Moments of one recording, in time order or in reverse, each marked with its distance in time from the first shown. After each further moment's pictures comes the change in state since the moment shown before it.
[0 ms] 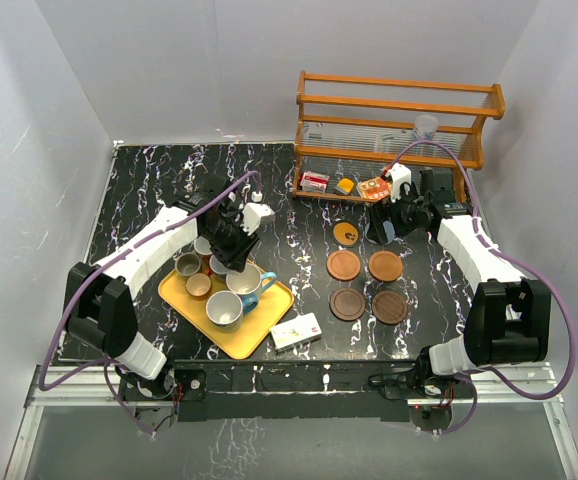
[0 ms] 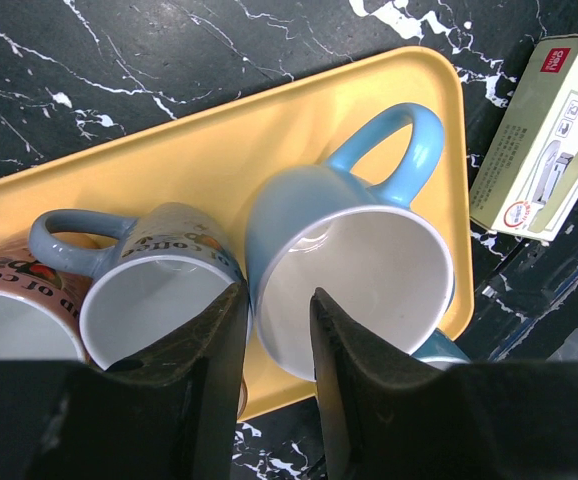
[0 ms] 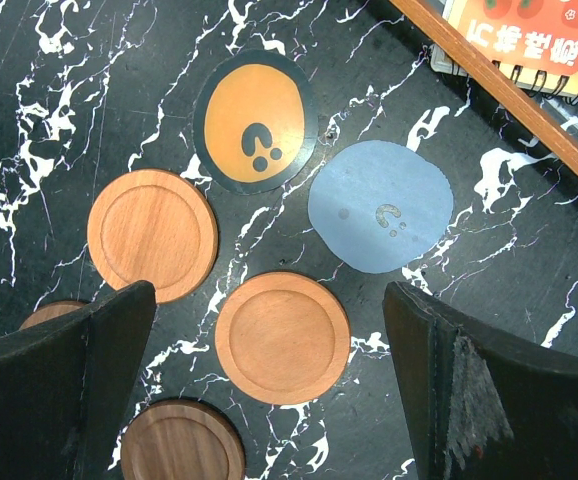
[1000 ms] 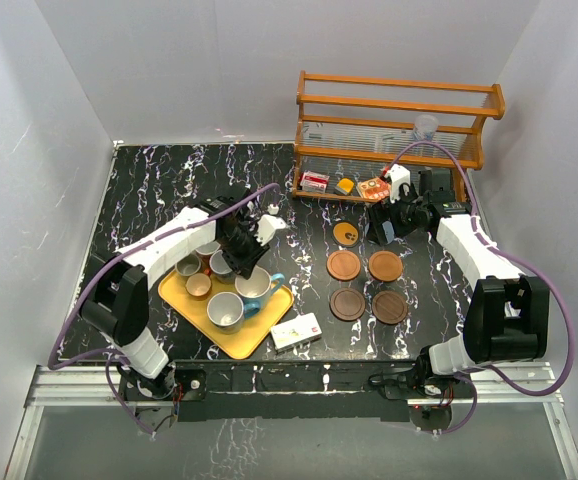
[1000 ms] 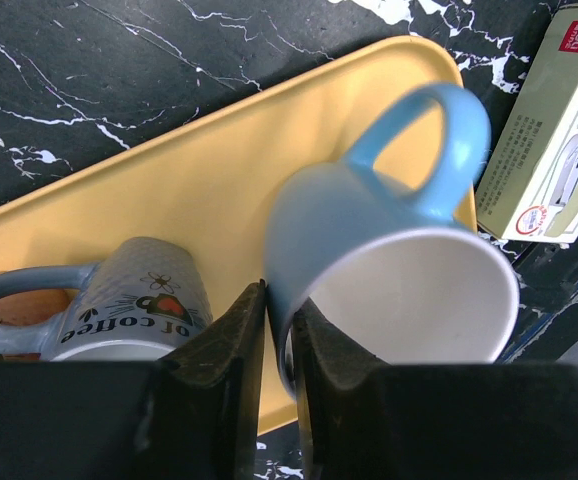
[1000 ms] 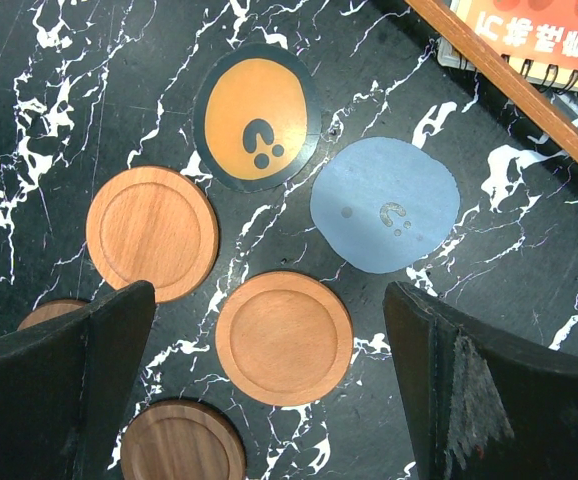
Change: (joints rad) left arm -0.084 0.095 0.000 0.015 -0.031 0.018; right arm 0.000 0.016 0.000 -0.001 -0.004 -0.002
